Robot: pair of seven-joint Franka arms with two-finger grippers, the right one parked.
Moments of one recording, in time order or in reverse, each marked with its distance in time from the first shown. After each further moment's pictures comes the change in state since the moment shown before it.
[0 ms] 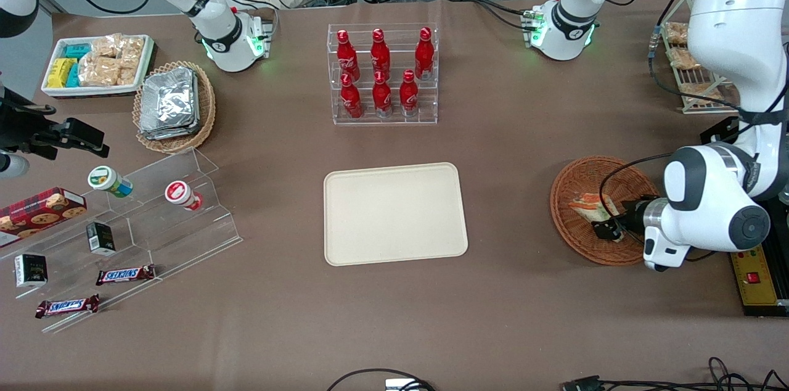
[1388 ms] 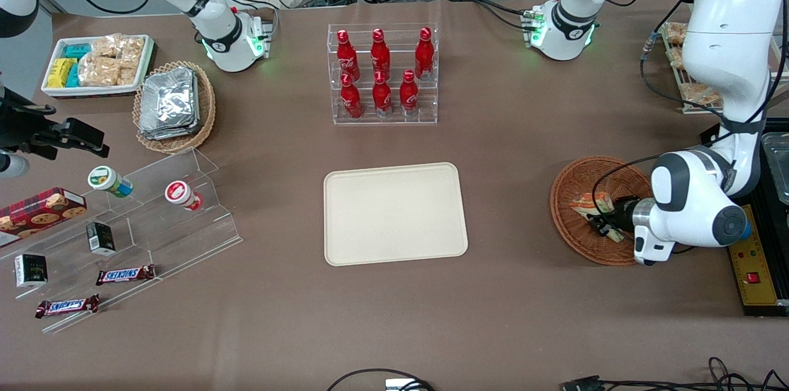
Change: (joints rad) arm 0.024 0.026 -0.010 -0.100 -0.034 0.117 0.000
